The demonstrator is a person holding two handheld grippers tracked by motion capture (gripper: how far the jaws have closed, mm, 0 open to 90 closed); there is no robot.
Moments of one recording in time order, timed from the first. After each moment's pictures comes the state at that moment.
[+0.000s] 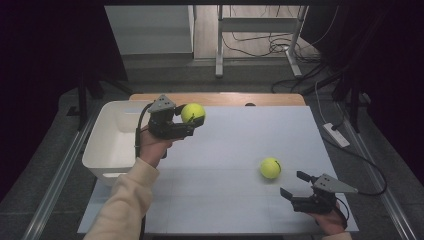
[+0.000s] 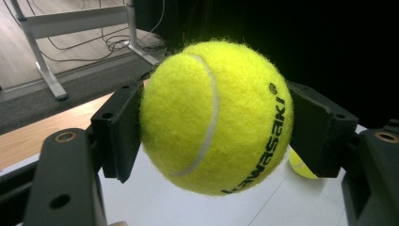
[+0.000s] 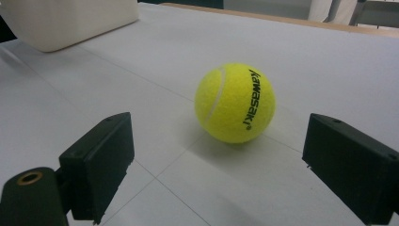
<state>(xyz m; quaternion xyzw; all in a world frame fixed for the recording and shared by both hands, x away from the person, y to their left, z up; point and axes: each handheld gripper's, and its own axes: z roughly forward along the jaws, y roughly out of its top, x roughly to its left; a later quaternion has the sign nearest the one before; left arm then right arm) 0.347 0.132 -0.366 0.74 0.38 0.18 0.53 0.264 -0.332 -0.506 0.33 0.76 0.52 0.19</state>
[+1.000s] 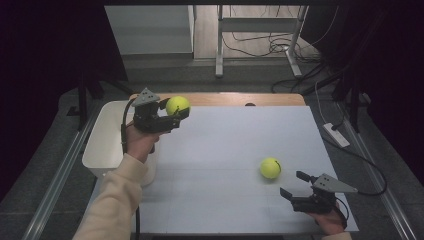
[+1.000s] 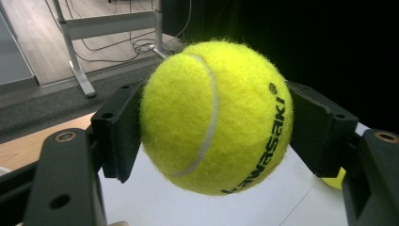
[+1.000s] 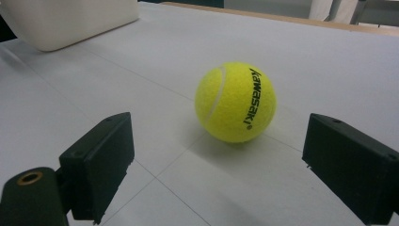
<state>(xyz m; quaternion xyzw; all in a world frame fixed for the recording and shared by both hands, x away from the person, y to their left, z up) 0.353 0.166 -0.358 0.71 0.42 0.20 0.53 0.265 -0.332 -0.506 0.33 0.76 0.52 0.19</state>
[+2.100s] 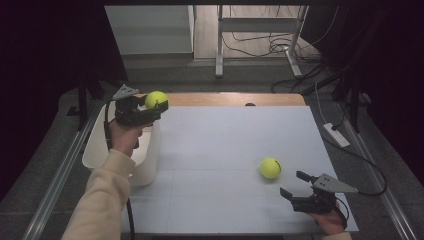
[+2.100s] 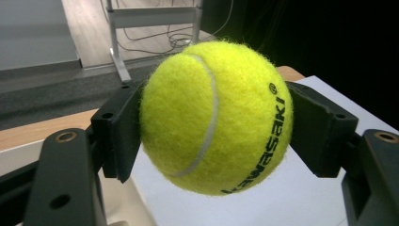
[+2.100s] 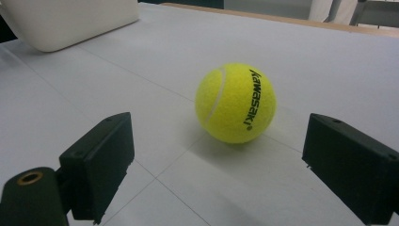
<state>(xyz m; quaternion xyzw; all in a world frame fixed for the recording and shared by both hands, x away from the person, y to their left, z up) 0.368 0.214 -0.367 0.68 0.49 0.23 0.50 0.264 -0.332 -0.506 0.33 0.76 0.52 0.19</state>
